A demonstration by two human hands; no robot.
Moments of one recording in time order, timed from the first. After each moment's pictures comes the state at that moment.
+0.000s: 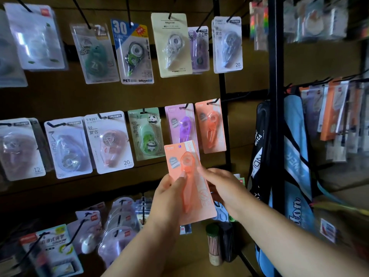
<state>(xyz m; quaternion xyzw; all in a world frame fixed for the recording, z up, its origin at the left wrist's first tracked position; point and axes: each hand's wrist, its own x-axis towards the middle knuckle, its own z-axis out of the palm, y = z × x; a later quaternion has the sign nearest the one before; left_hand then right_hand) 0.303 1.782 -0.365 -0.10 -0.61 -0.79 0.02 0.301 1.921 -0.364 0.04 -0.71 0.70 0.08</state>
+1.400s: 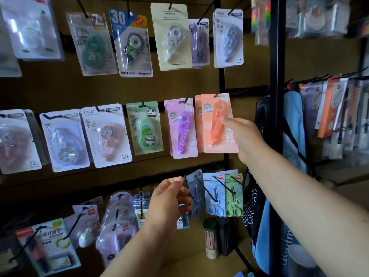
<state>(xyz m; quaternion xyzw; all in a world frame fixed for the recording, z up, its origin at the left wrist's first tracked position) 0.300 1.773 -0.383 -0.07 -0.61 -0.79 0.00 0.261 1.974 -0.286 0.00 -0.64 0.72 0.29</state>
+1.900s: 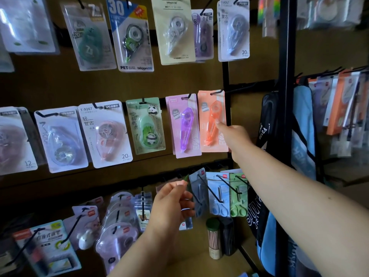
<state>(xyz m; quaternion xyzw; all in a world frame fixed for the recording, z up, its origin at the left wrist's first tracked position) 0.284 1.772 -0.392 -0.06 -0.60 -0.80 -0.02 0.210 1.965 -0.299 -0.11 -0.68 0.66 0.28</state>
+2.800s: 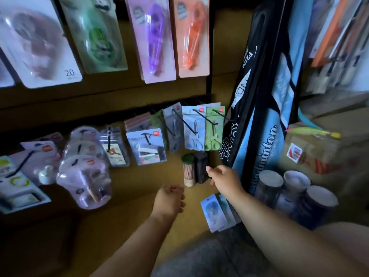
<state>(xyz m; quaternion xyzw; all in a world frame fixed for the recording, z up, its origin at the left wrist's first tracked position) 0.283 1.802 -0.577 0.02 -0.77 -0.62 -0.13 0.281 1.983 -0.586 -0.22 -0.82 0.52 0.13</state>
